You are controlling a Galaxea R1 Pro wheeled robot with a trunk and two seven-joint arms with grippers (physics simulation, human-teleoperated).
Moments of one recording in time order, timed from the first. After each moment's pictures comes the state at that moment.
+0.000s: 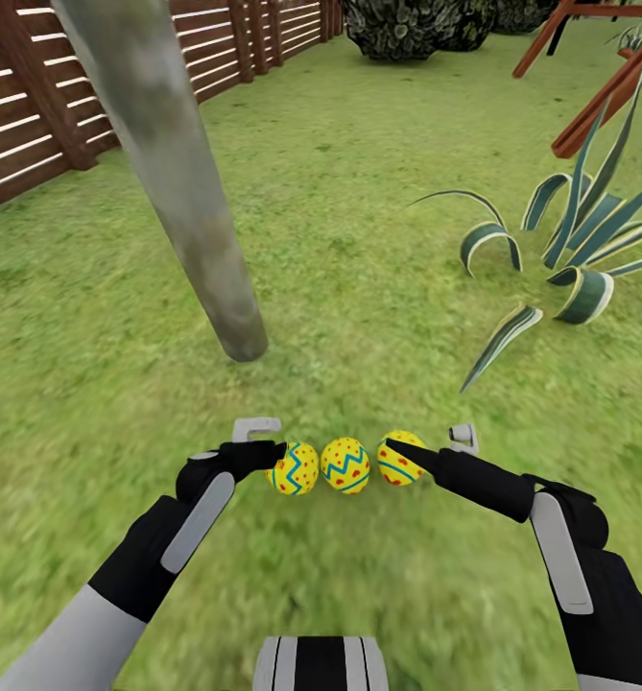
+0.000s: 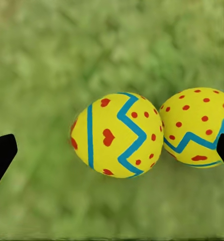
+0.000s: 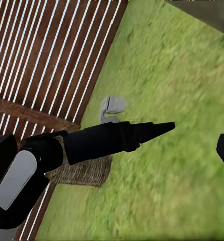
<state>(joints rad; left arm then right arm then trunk) -0.64 0.06 -0.44 -1.33 0.65 0.69 0.45 -0.42 -0.08 -0.17 -1.57 -0.53 0.96 0.93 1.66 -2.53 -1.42</state>
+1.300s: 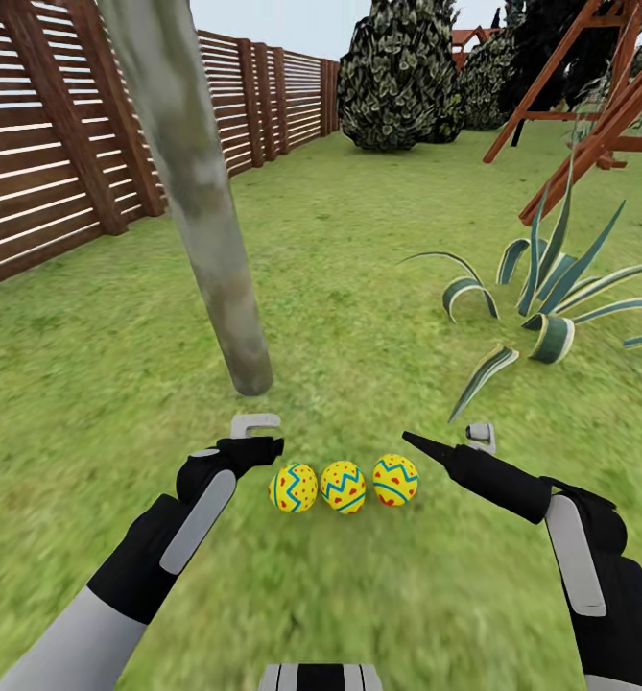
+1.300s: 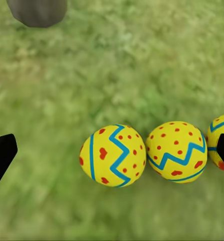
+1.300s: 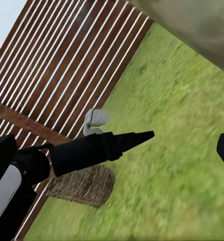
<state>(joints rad) -0.64 0.05 -0.44 -1.38 0.65 0.71 0.52 -0.42 -0.08 -0.25 -1.57 -0.53 0.96 0.93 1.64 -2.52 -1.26</state>
